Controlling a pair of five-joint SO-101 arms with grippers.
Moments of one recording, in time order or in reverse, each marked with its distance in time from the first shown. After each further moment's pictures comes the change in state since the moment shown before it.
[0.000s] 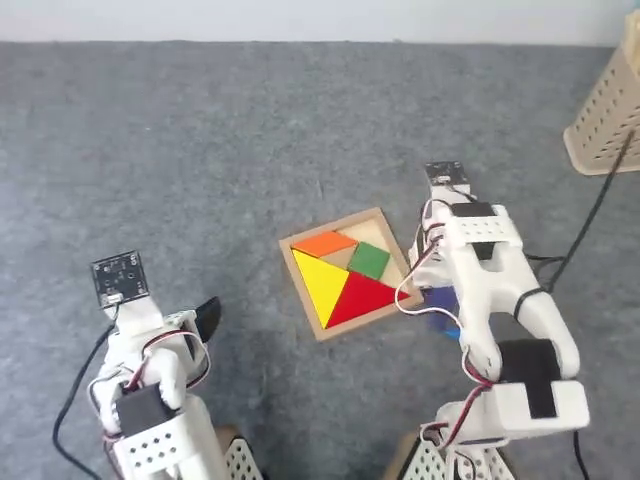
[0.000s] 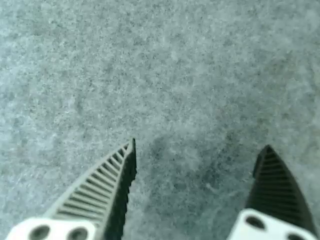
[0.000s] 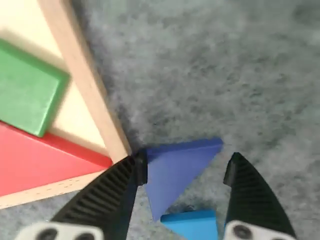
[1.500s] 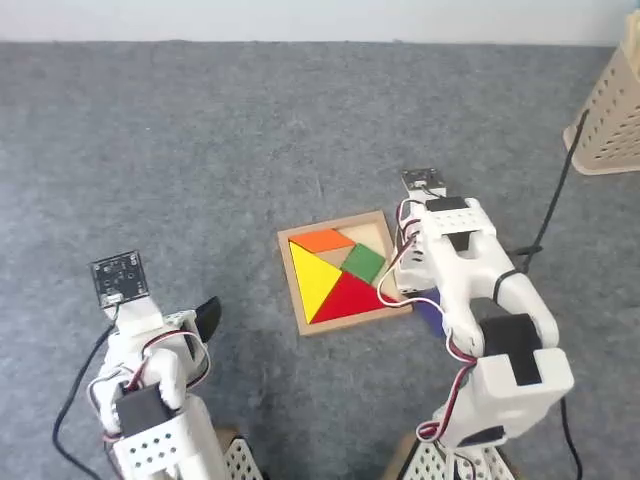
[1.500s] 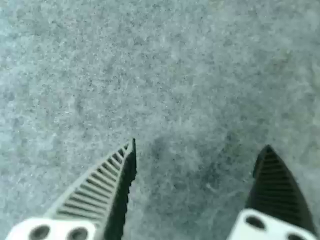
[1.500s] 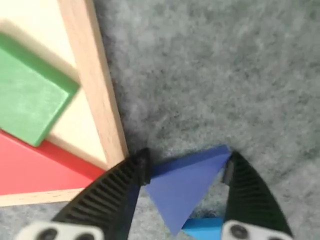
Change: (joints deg) left arm 0.0 0.0 0.0 0.0 0.0; right arm -4.9 8.8 -4.7 2.5 -2.4
